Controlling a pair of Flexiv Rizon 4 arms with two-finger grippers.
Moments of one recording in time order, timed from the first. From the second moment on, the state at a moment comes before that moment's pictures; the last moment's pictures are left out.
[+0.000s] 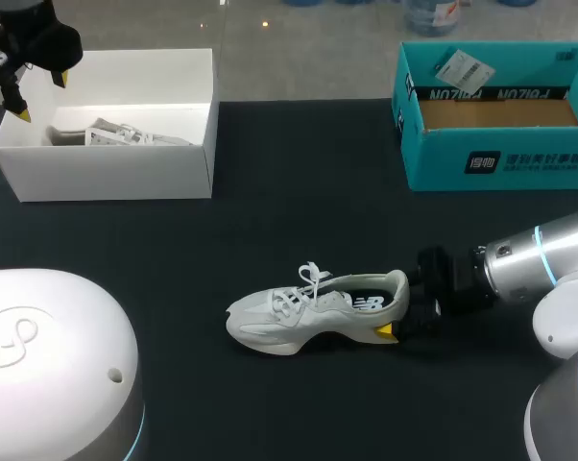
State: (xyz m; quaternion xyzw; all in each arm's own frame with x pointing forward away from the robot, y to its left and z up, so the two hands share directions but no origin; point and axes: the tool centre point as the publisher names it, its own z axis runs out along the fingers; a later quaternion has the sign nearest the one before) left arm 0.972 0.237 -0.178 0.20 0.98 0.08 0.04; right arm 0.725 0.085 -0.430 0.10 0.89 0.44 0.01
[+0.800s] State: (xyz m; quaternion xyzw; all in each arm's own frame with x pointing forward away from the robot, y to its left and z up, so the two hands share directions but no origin) left arm 0.917 0.189 -0.180 -0.14 0.99 0.09 0.00; right arm 0.725 0.085 -0.430 0.10 0.89 0.44 0.01
